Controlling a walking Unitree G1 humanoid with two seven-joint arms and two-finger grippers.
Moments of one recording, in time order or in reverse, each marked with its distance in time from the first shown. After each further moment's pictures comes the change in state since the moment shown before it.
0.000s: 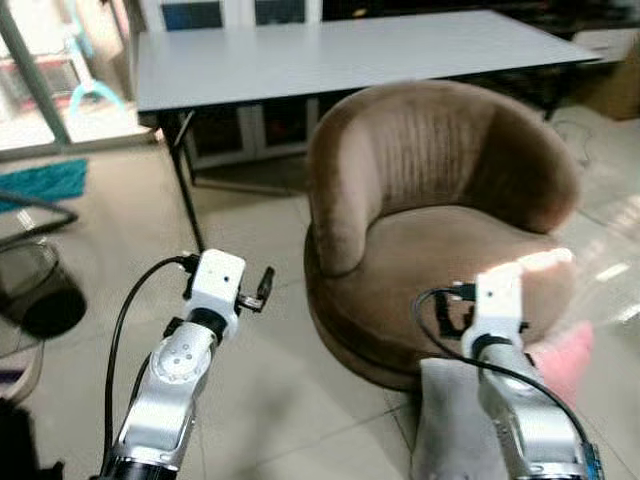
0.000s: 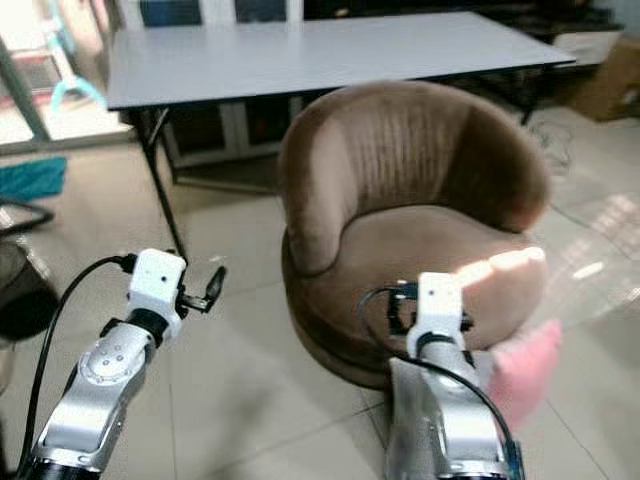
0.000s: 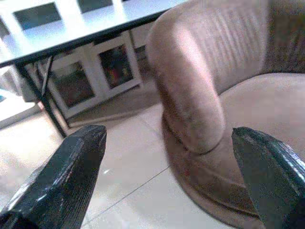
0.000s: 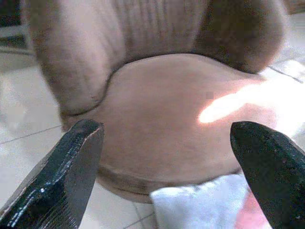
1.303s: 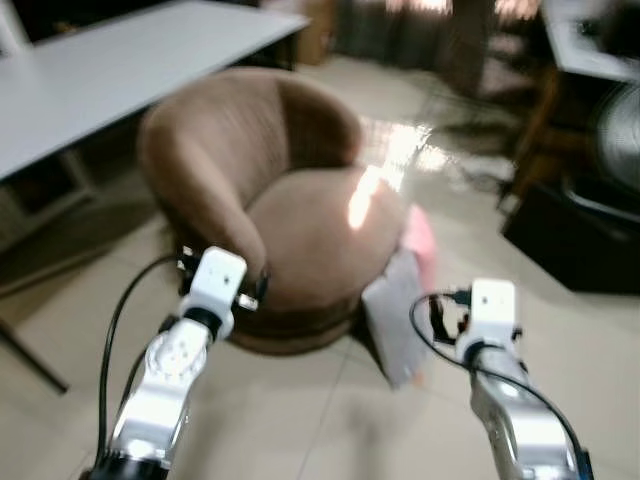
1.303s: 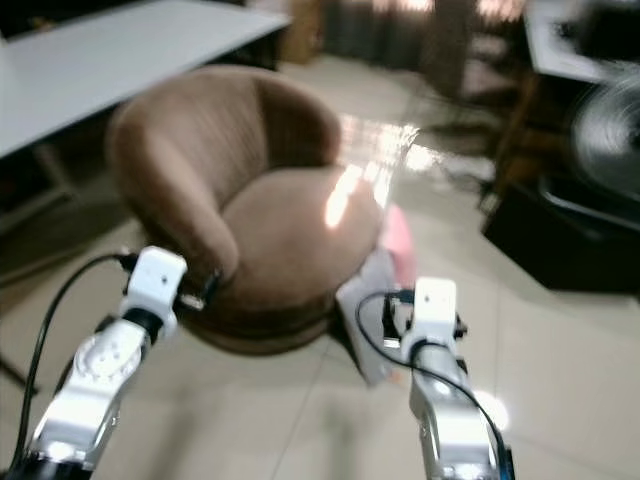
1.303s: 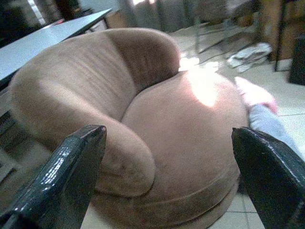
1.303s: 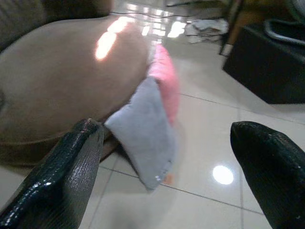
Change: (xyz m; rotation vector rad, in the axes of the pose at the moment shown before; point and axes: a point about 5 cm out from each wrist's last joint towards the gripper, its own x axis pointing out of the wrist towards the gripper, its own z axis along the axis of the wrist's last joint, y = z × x) left arm 0.002 0.002 -0.001 0.079 -0.011 -0.017; right arm -0.003 0.008 -0.006 0.027 0.033 0.003
